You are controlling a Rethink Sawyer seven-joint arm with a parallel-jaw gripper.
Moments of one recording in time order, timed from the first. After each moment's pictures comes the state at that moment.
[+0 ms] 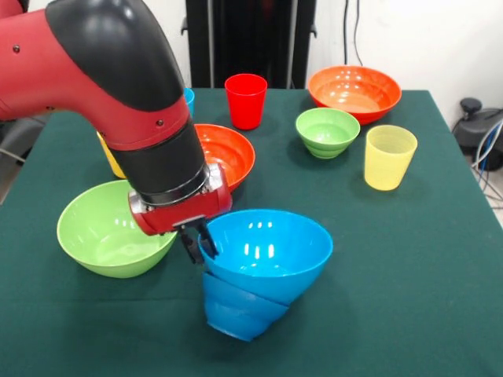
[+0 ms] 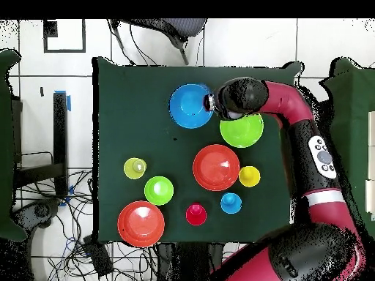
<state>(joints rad) -0.79 -0.27 0.80 1.15 -0.57 1.01 1.48</state>
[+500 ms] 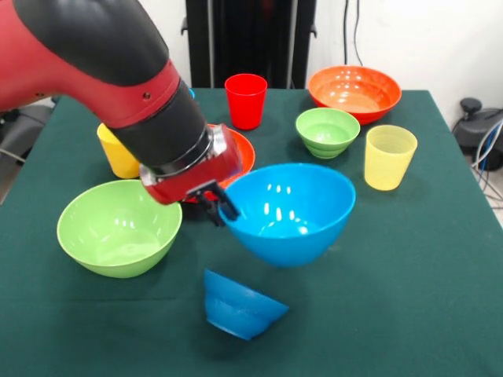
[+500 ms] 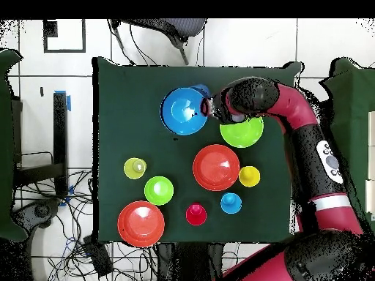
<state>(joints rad) -0.85 -0.27 0.86 1.22 -0.46 1.12 1.48</state>
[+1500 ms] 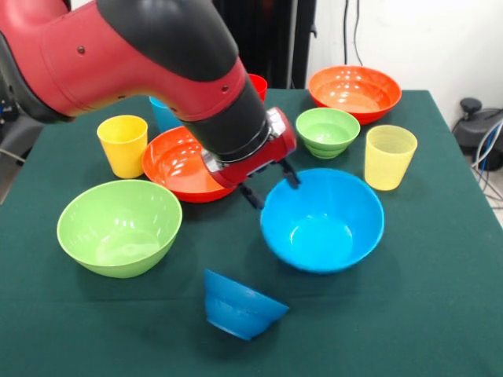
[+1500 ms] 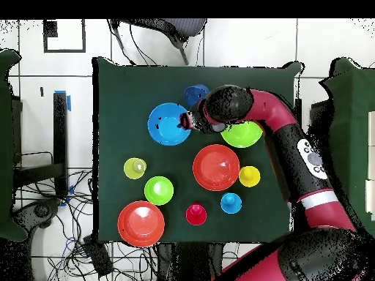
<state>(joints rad) -0.81 -0.28 0.88 1.32 -0.51 1.13 1.48</state>
